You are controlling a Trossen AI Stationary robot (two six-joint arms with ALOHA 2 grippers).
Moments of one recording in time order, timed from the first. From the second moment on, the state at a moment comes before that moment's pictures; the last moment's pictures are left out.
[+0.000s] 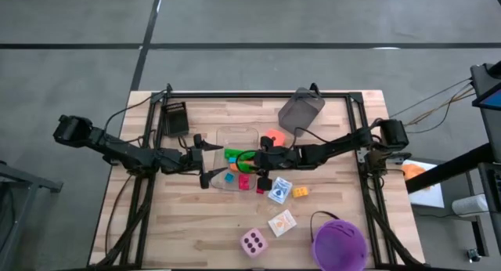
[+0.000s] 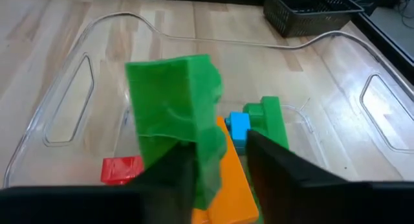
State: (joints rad) left arm -0.21 1.10 0.25 0.68 -0.42 0.00; right arm 0.08 1.77 0.98 0.28 0.19 0.03
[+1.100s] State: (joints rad) left arm -0.21 1.10 0.25 0.66 -0.42 0.00; right arm 0.22 1.75 1.24 -0.43 0.27 0.08
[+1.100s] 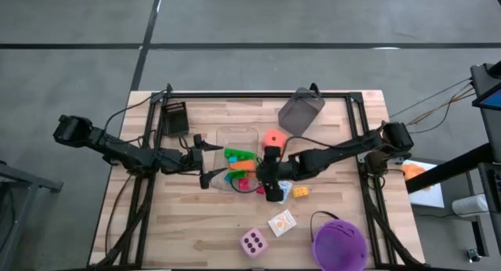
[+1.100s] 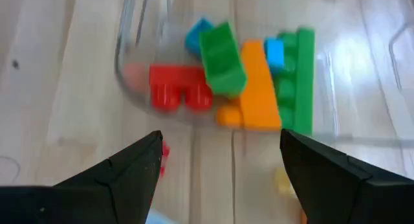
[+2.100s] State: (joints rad) left arm -0.21 1.10 0.25 0.66 -0.42 -0.01; right arm 0.31 1.79 1.24 -1.01 0.05 0.32
